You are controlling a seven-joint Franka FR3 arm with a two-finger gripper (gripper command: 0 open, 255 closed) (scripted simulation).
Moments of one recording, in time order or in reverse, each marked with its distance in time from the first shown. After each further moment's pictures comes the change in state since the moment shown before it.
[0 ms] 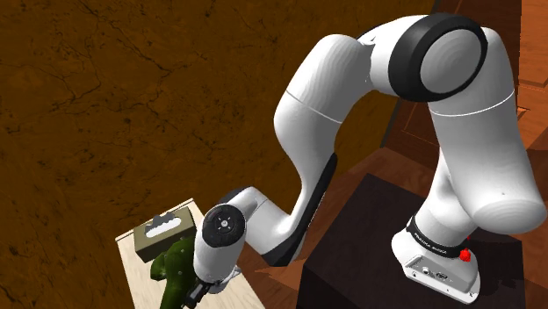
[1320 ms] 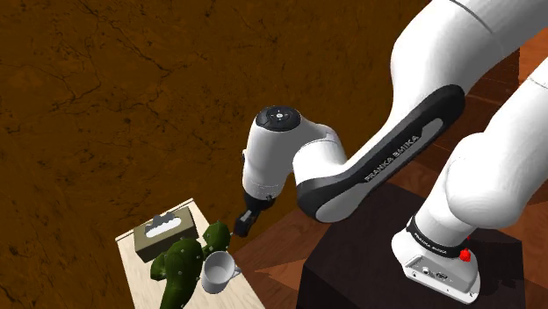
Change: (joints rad) arm -0.363 -0.678 0.254 -0.471 0.912 -0.087 -0.851
